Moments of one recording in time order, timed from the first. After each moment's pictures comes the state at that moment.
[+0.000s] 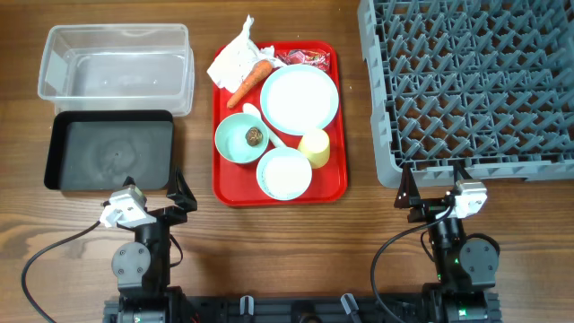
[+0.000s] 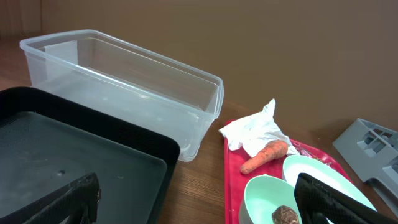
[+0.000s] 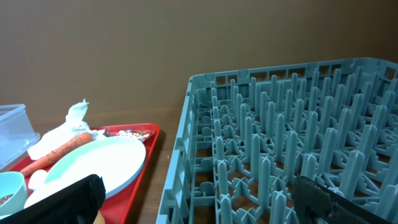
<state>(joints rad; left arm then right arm) 0.05 0.02 0.01 -0.07 -0.06 -0.35 0.04 0.02 0.01 0.00 -0.04 0.12</state>
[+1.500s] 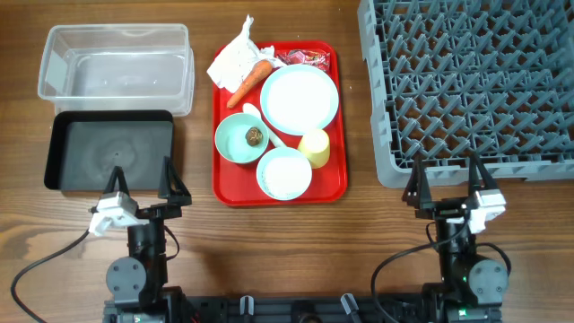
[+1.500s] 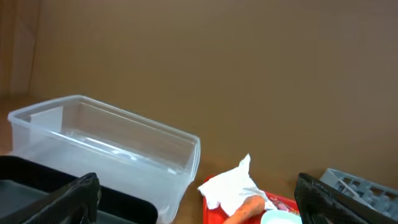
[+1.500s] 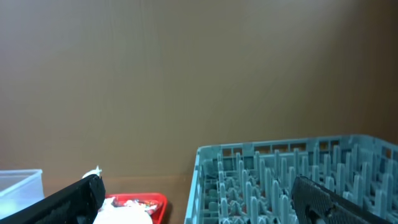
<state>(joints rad) 0.05 0.02 0.01 0.18 -0.06 -0.35 0.04 0.02 0.01 0.29 -0.04 0.12</state>
